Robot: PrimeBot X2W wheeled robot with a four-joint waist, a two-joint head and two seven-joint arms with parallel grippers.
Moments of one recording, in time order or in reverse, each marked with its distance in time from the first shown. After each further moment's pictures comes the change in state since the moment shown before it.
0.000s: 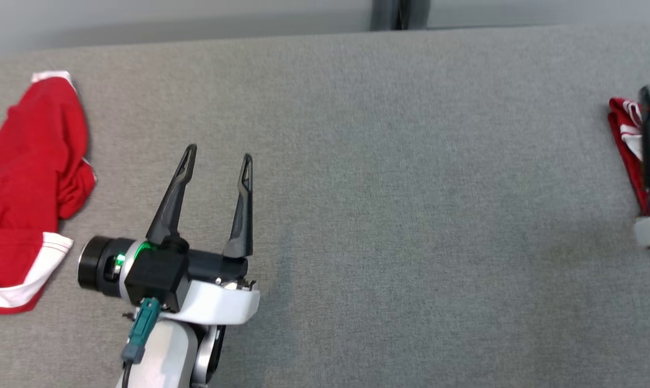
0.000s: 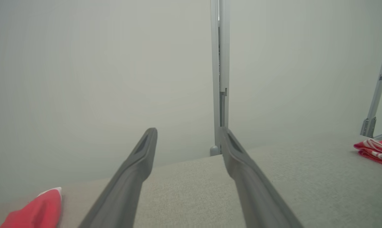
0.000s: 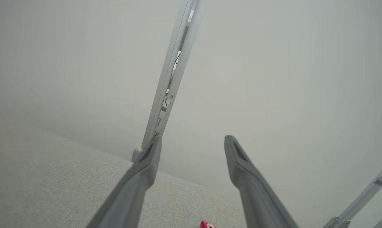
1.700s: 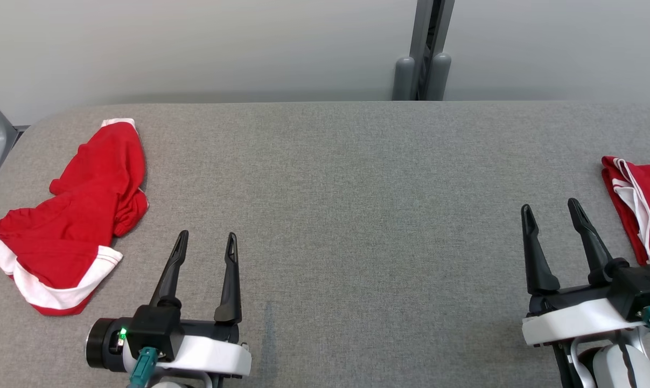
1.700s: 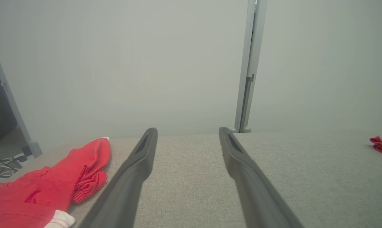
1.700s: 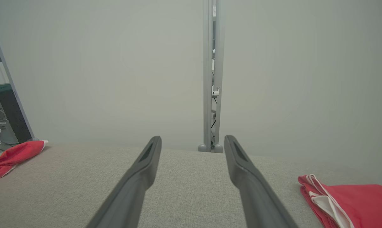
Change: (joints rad) left arm 0.201 -0.025 0.048 0.079 -0.060 0.019 0.000; right arm 0.266 0.324 0.057 -0.007 0.066 0.000 -0.055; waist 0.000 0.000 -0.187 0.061
